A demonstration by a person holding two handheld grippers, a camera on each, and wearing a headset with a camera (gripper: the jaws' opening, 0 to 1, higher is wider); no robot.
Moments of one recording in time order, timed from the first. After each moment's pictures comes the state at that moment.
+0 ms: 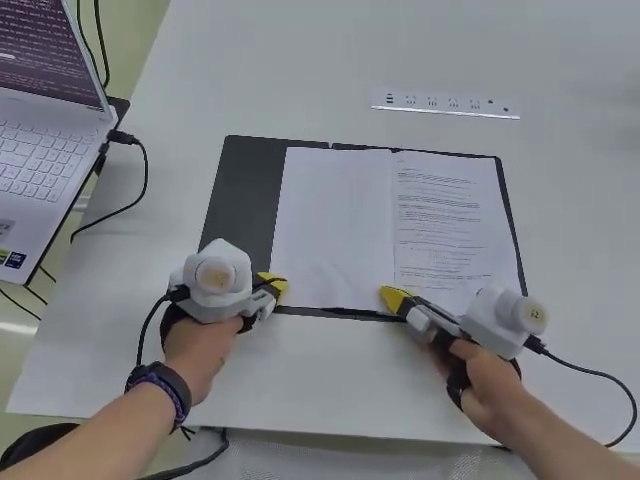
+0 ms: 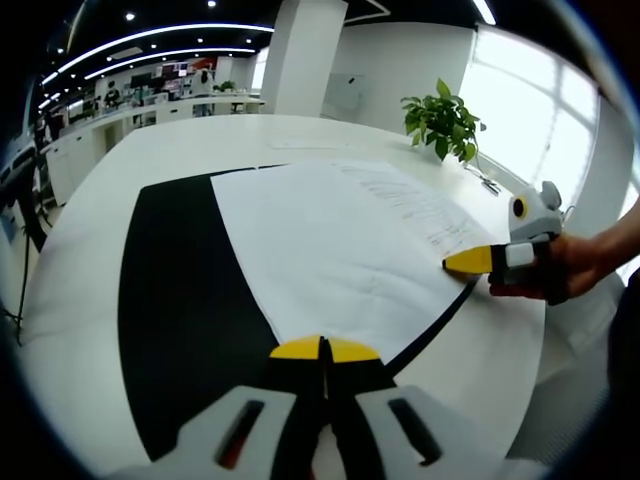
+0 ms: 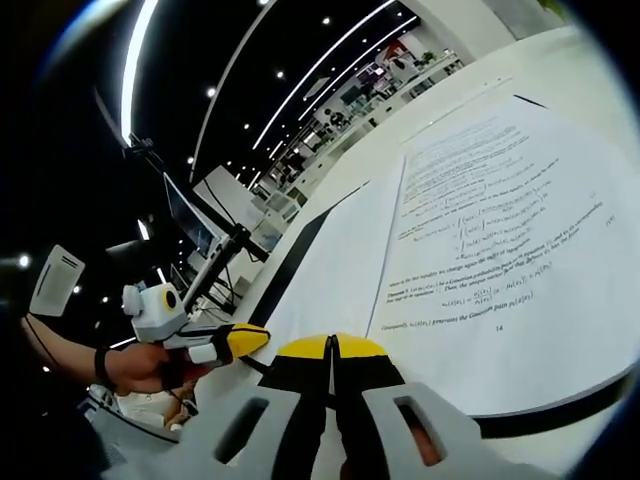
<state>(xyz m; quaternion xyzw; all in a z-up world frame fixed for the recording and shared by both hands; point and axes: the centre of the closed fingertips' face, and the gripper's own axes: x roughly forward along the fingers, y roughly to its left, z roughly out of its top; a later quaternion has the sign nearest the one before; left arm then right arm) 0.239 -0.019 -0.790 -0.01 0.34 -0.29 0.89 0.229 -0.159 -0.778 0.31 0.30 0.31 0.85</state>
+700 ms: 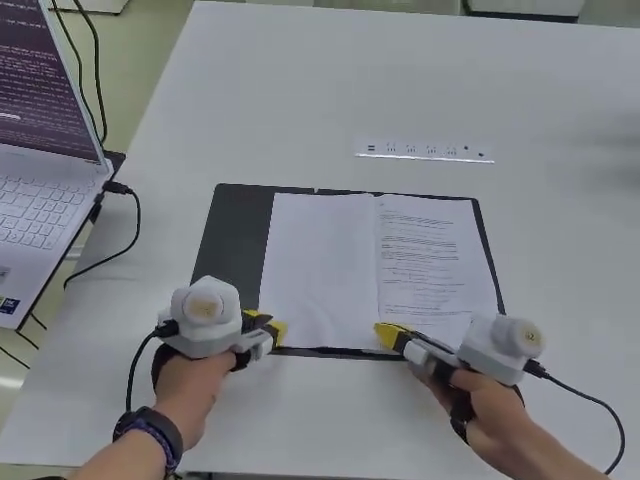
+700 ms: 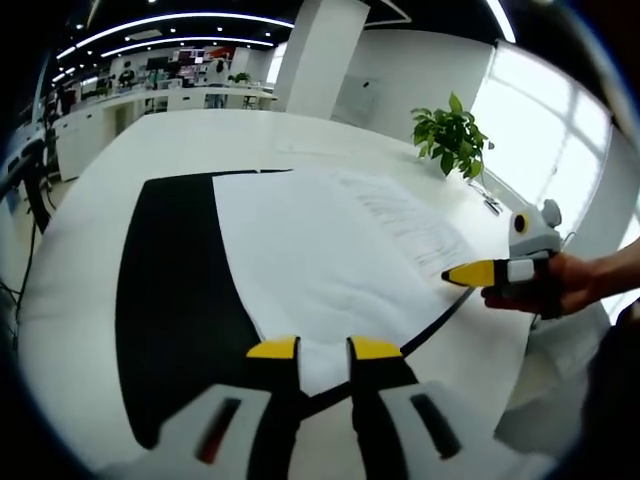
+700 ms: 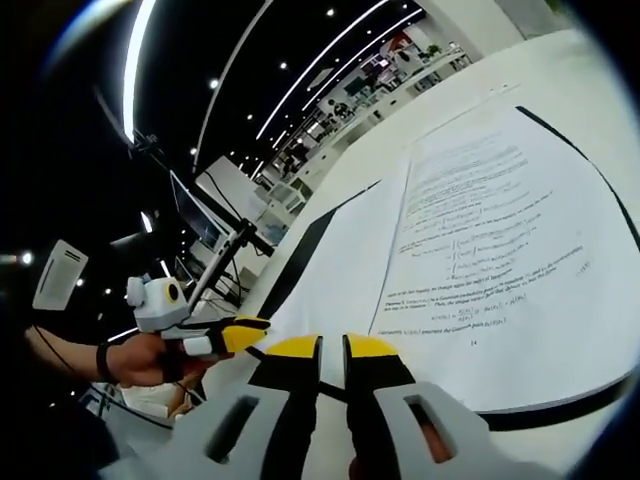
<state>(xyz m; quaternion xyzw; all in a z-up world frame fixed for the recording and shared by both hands) 0.230 -0.031 -0.762 -0.06 0.35 -0.28 0.89 0.221 -0.179 -0.754 0.29 0.31 0.32 0.84</state>
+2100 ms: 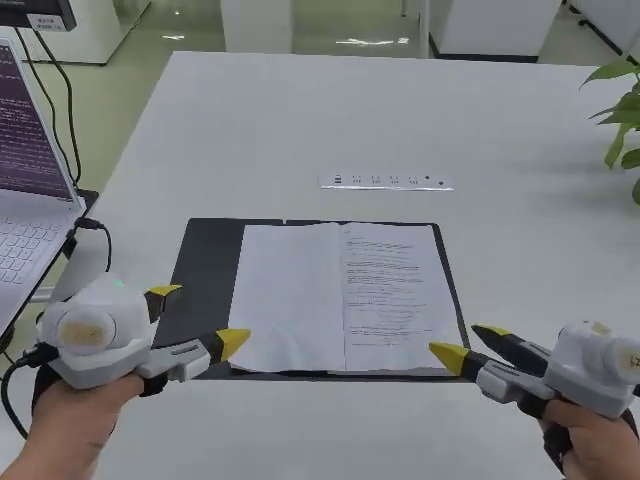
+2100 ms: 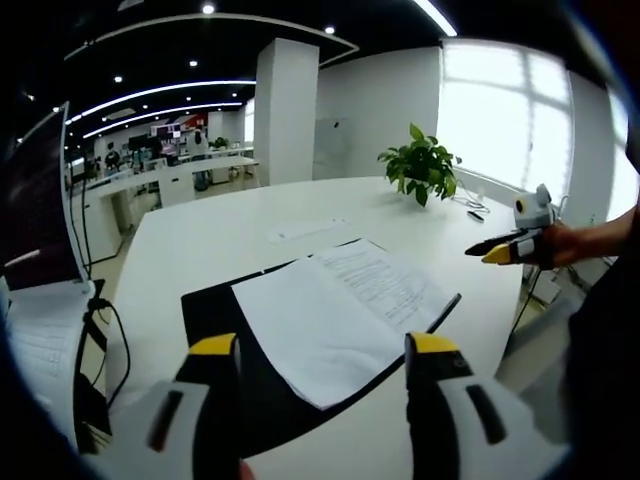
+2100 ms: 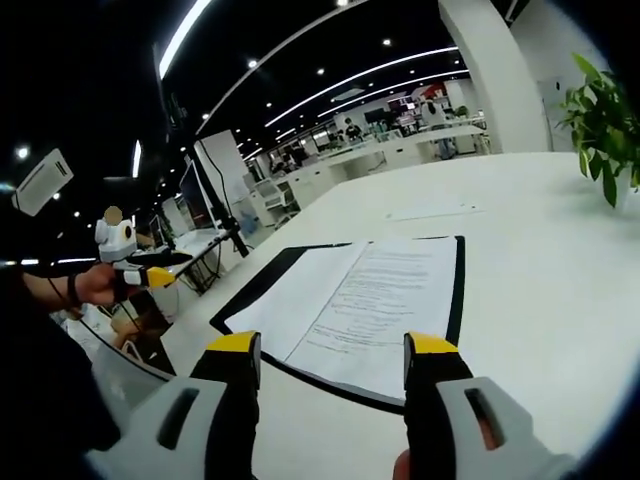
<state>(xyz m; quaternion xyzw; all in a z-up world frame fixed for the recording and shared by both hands) 0.208 -0.008 -0.628 0.03 0.23 -0.30 0.93 0.187 -0.309 -0.666 0.11 0.26 0.29 0.91</state>
